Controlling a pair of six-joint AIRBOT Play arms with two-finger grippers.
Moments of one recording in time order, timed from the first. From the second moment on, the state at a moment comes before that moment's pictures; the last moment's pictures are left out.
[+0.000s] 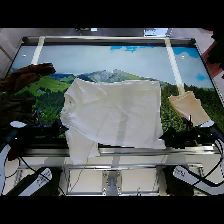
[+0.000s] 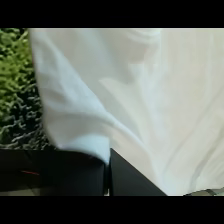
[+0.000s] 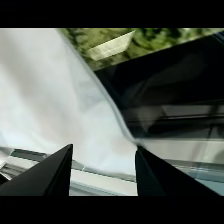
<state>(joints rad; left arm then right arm) 0.41 -1.08 0.43 0.76 -1.07 -1.16 -0.58 -1.19 0.48 -1.02 1.30 1.30</state>
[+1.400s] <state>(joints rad) 0.41 -1.08 0.43 0.76 -1.09 -1.15 -0.58 -1.21 0.53 -1.11 1.24 1.26</state>
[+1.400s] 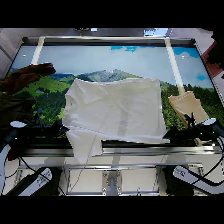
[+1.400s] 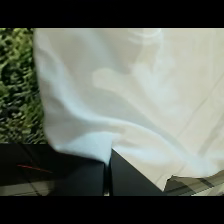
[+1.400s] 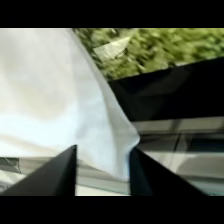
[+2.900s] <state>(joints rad) 0.28 -1.00 1.44 0.87 -1.20 -1.23 -0.31 -1.10 1.49 -0.68 1.23 1.04</state>
